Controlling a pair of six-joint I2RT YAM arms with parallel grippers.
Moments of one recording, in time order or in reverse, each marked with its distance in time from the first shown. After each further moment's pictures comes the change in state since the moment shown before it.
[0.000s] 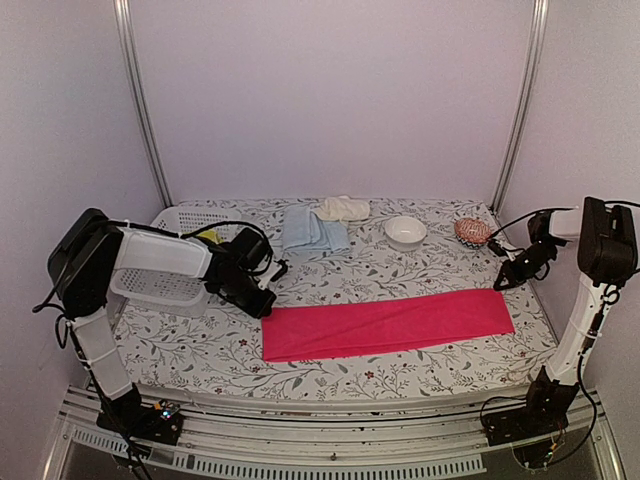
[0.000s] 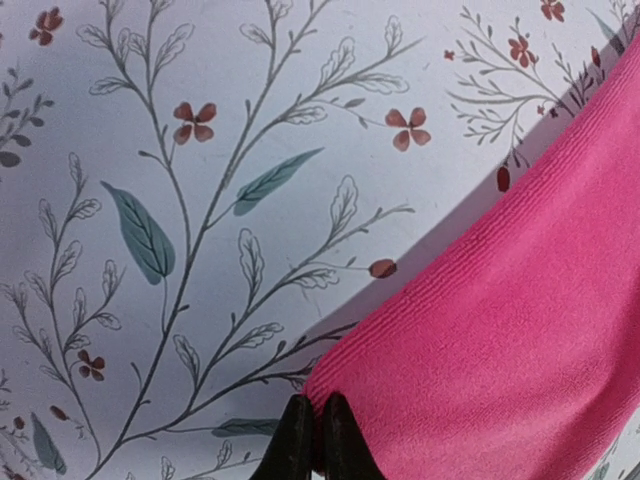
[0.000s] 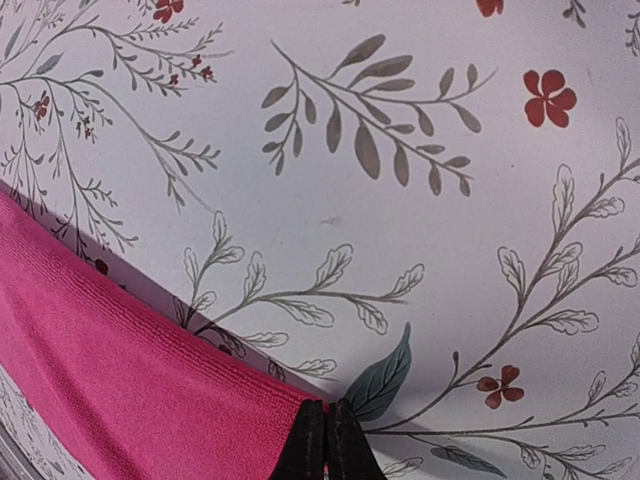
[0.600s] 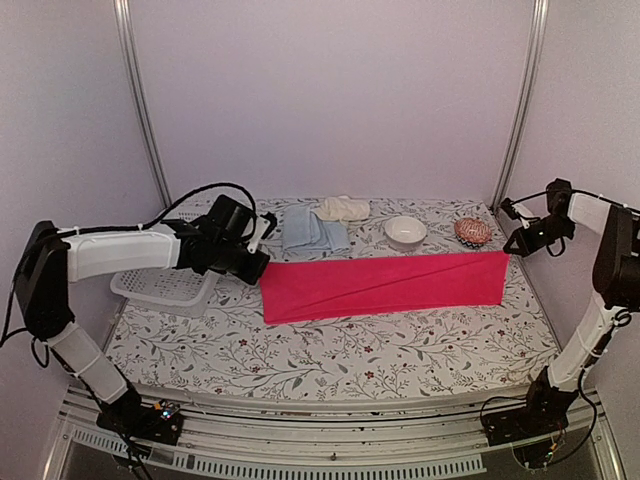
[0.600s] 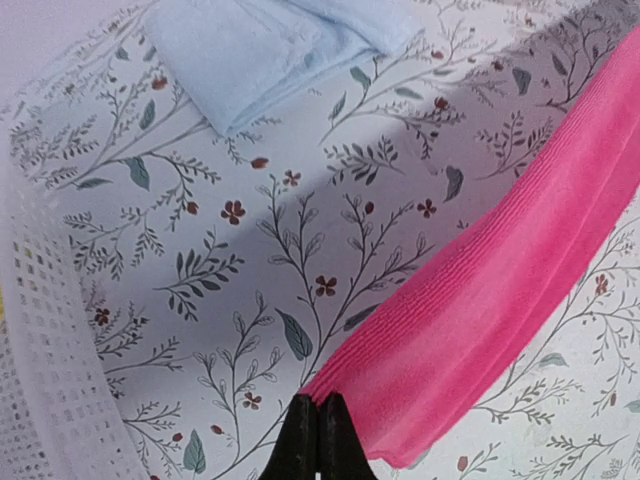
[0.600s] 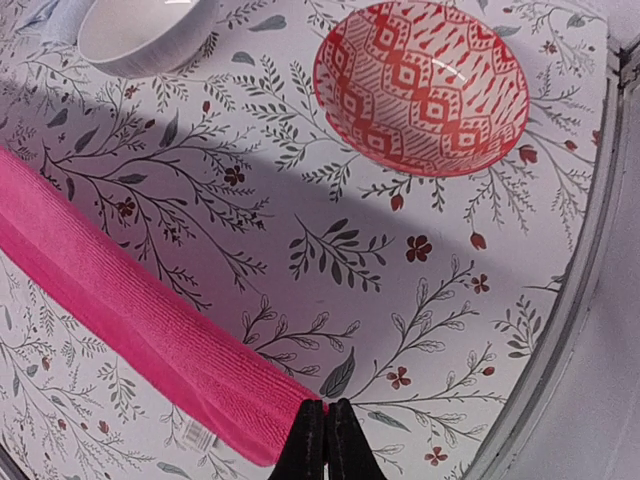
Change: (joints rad) left arm 0.003 -0.192 0.021 0.076 -0.164 0.024; right arm -0.004 -0.230 0.034 0.031 -0.059 0.016
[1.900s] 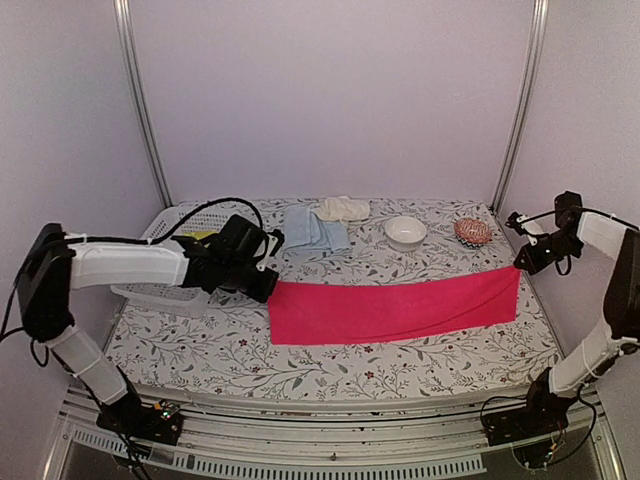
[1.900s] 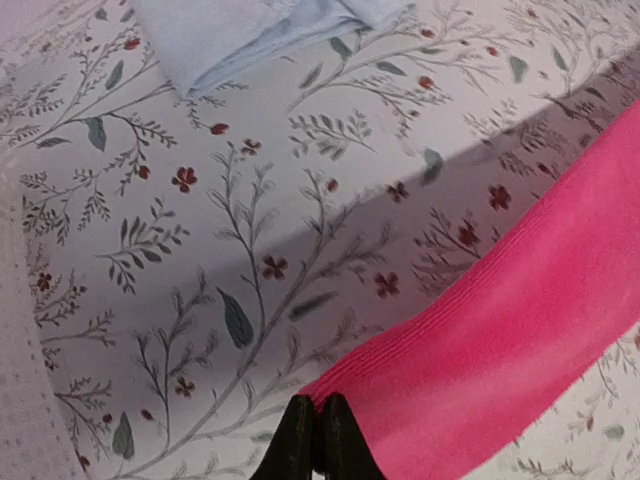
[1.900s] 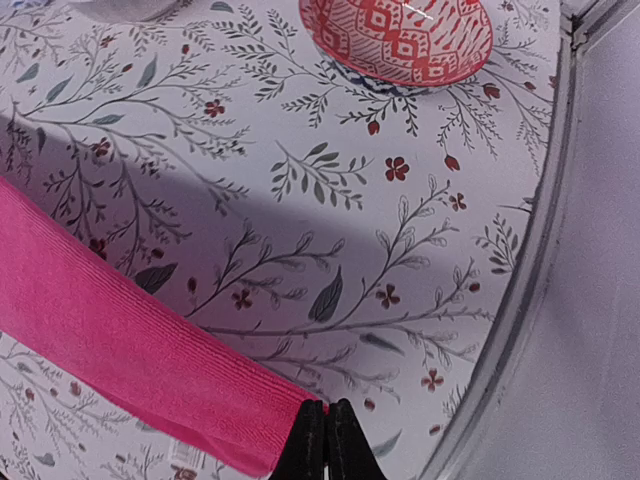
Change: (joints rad) left arm -0.133 -0.099 -0.125 0.061 -0.046 -0.161; right arm -0.017 -0.333 -0.281 0.054 0.123 -0.019
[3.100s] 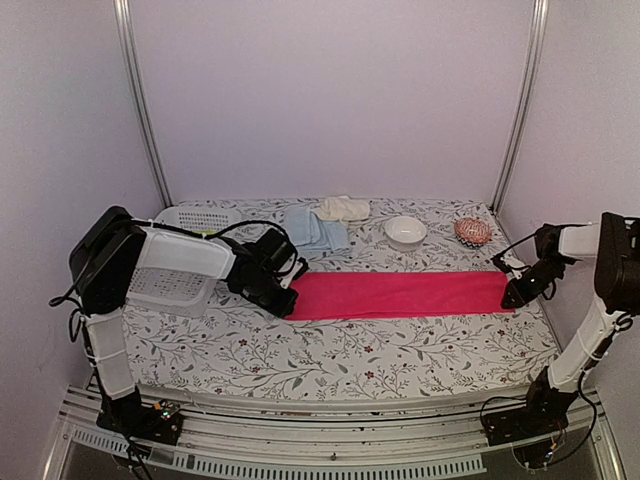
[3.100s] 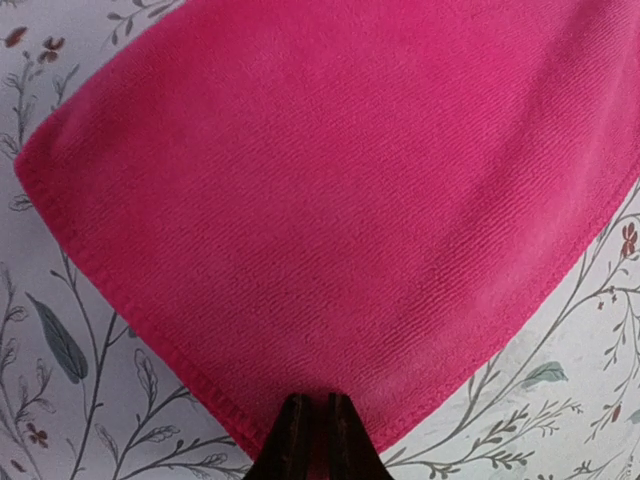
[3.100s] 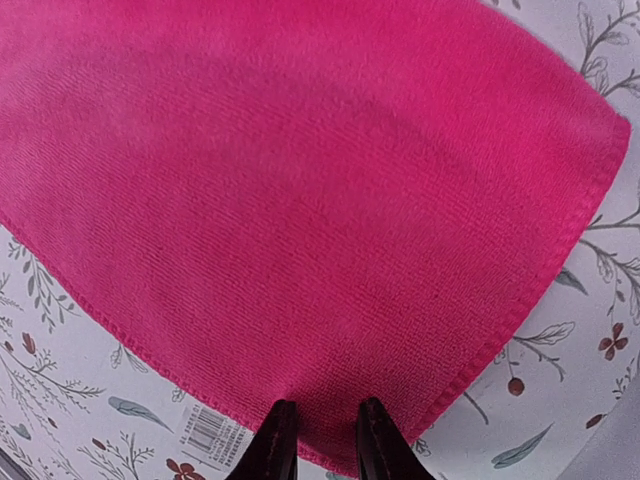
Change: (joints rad) left arm 0.030 0.404 0.243 -0.116 0.186 0.022; right arm 0.033 0.270 -0.078 0.028 0.064 -0.011
